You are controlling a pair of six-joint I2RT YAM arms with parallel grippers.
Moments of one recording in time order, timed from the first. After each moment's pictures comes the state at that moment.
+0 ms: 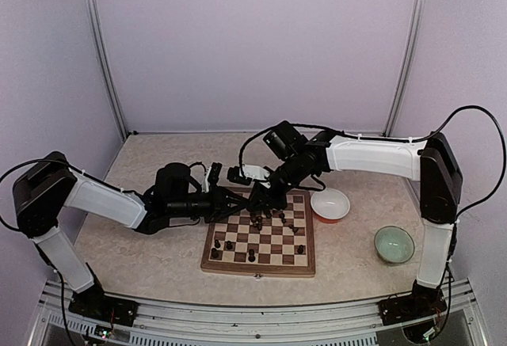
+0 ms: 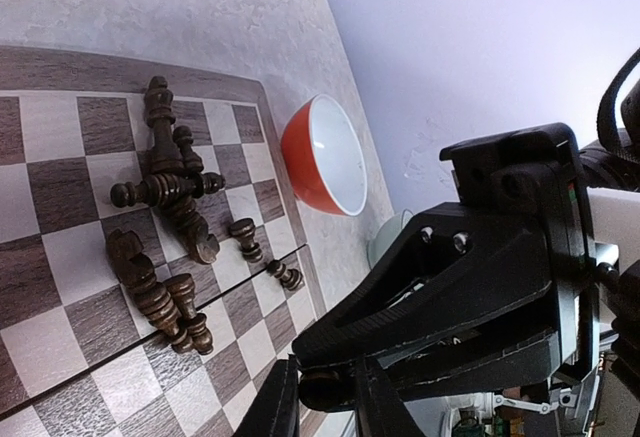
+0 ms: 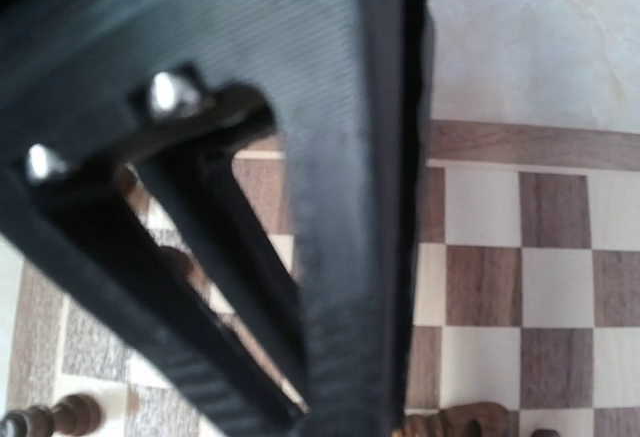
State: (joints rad) left arm -0.77 1.67 0.68 0.68 0.45 -1.00; right arm 0.86 1.95 1.57 -0.59 -0.48 -0.58
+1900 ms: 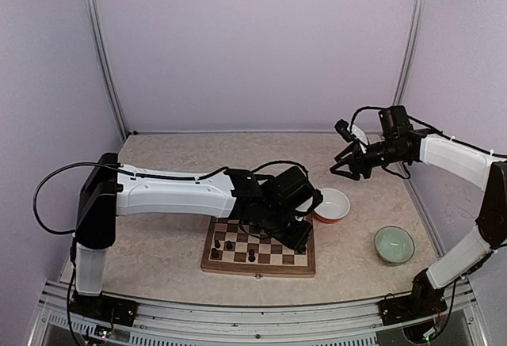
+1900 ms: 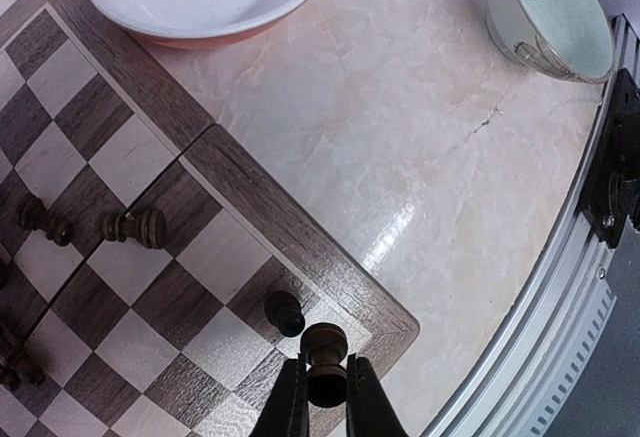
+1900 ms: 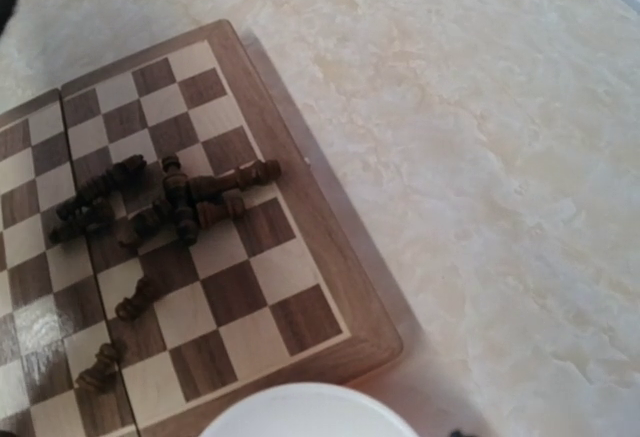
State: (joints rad) left arm -1.21 2.10 1.71 -0.58 0.05 -0.41; right arm 0.23 1.48 1.12 -0.45 -0.71 -0.55
